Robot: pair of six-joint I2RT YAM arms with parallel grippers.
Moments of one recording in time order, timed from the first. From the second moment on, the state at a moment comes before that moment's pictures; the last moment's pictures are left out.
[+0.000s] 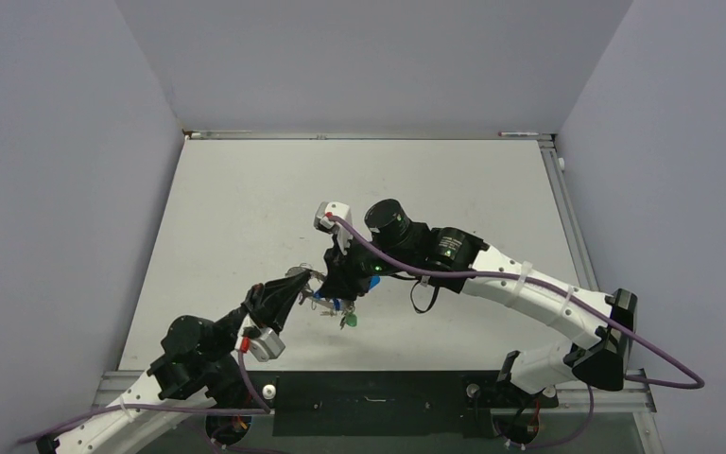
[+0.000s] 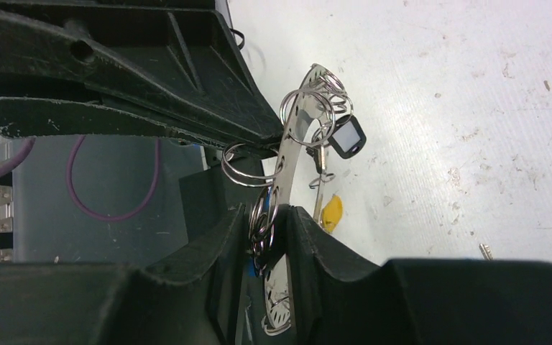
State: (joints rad) left arm -0.93 0.14 0.30 0.14 0.15 0.71; right arm 1.06 1.39 1.37 -0.51 -0.42 0.14
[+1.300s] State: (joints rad) left arm -0.87 0.19 0.25 0.35 0.10 0.23; right arm 1.25 1.04 0.87 0.14 -0.24 -0.25
